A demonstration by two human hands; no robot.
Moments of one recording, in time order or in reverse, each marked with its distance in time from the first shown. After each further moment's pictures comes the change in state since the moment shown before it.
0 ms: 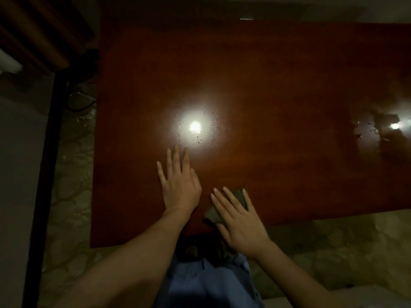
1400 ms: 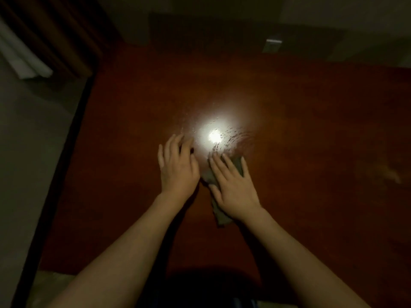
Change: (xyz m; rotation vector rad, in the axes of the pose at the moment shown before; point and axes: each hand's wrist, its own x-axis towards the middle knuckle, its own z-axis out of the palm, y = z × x) left_hand 0.118 0.108 -0.022 -0.140 0.235 -0.031; right_hand 0.142 0.160 -0.068 0.051 0.026 -0.055
